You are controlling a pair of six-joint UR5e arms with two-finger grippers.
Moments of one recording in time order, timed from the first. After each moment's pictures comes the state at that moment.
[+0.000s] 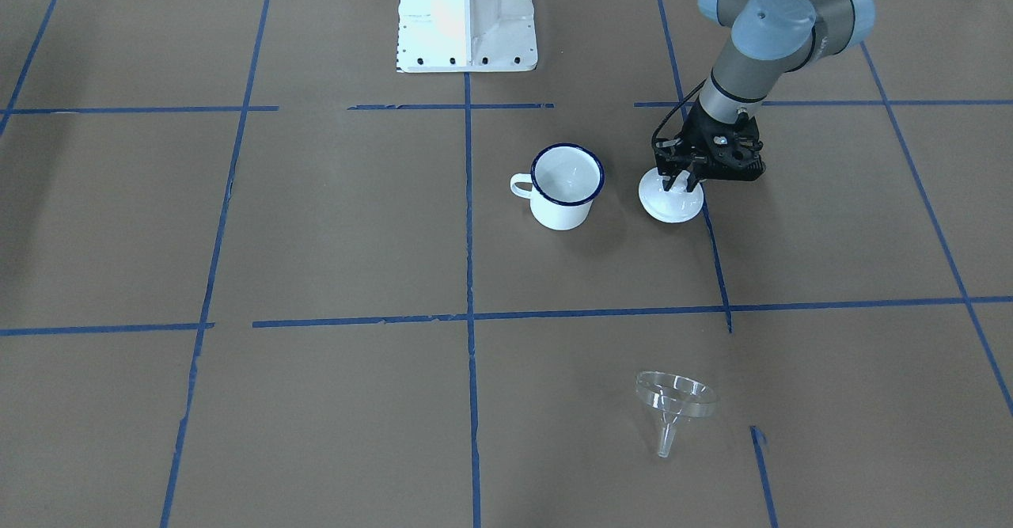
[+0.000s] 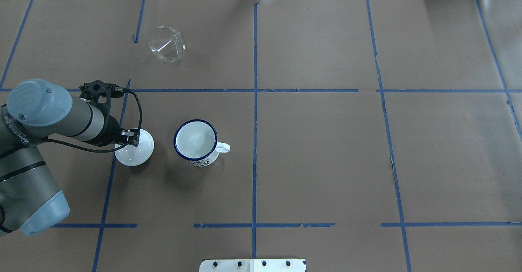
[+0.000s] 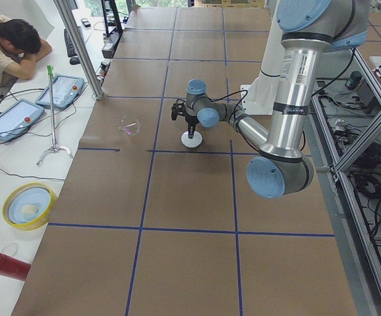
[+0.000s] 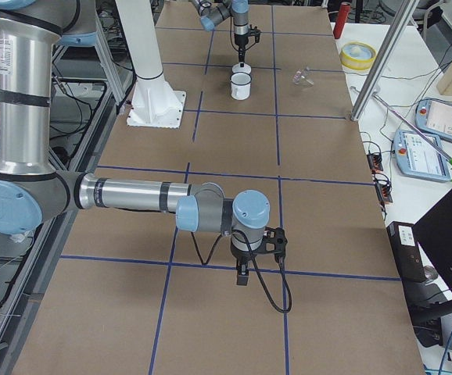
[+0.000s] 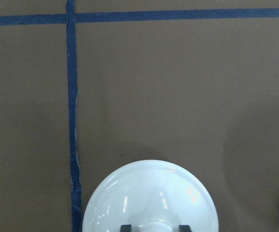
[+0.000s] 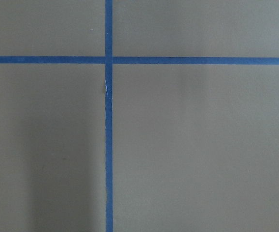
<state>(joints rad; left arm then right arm) -0.64 -1.75 -1.89 -1.87 -1.94 -1.08 1.57 -1.68 1.66 -1.57 2.29 0.01</state>
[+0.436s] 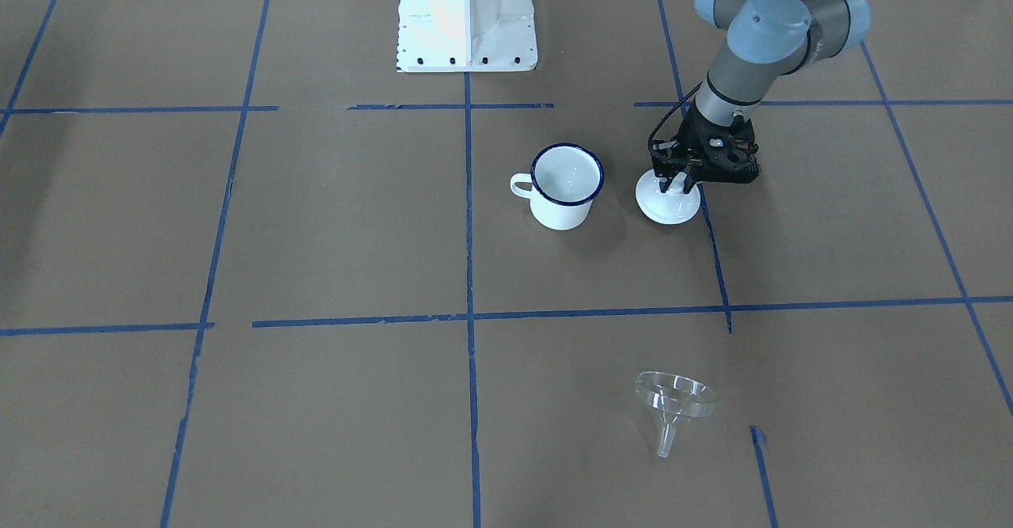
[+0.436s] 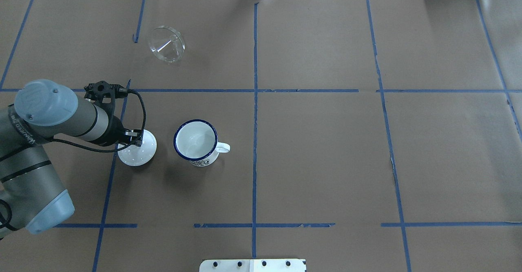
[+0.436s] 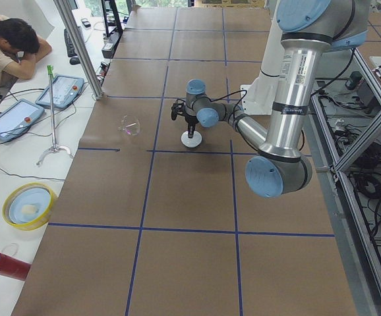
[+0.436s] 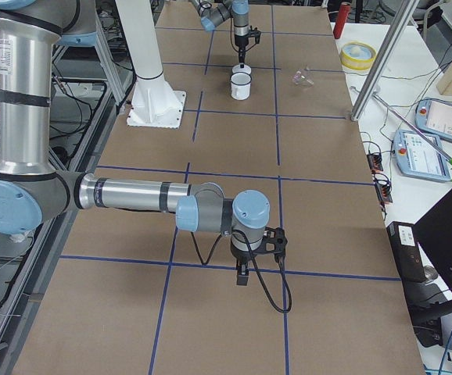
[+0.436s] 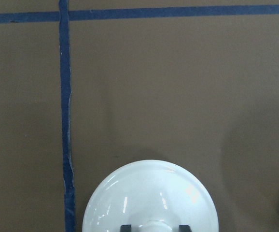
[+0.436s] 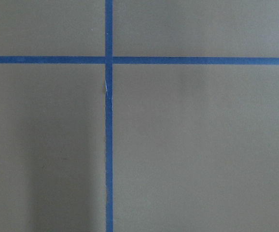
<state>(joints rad) -0.64 -1.76 -1.87 -1.87 -1.94 -1.08 1.57 -1.68 1.66 -1.57 2.29 0.01</state>
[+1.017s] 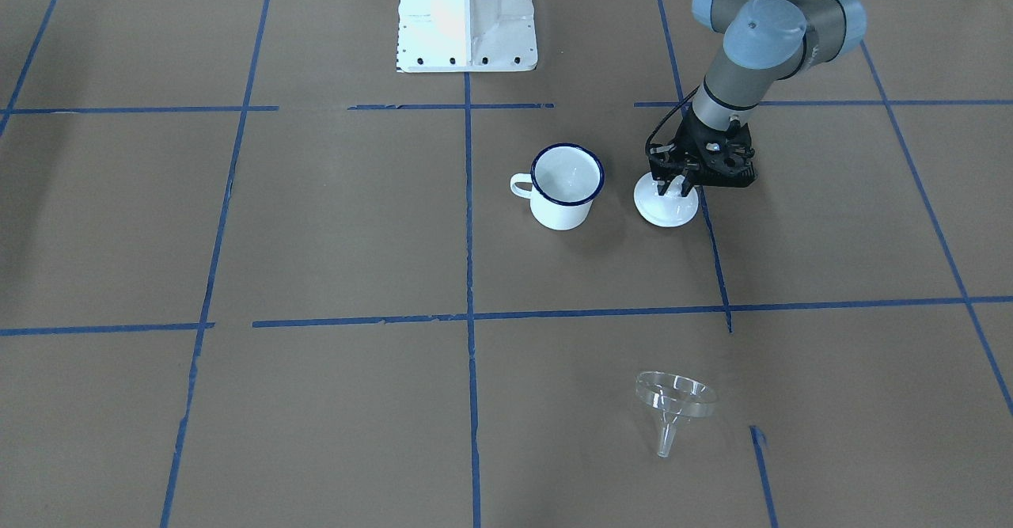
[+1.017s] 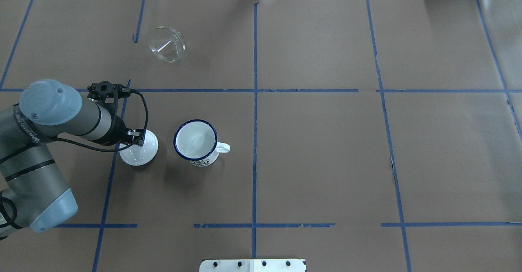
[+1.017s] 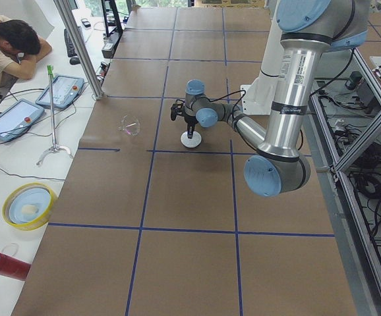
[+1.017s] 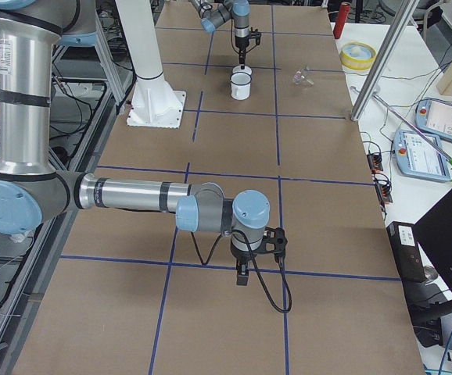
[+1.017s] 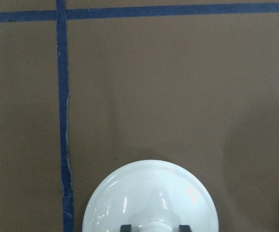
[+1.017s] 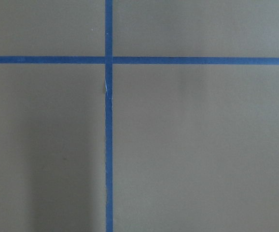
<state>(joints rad) -0.63 -1.77 -1.85 -1.87 -1.94 -1.07 1.57 -1.68 1.66 -1.57 2.29 0.01</state>
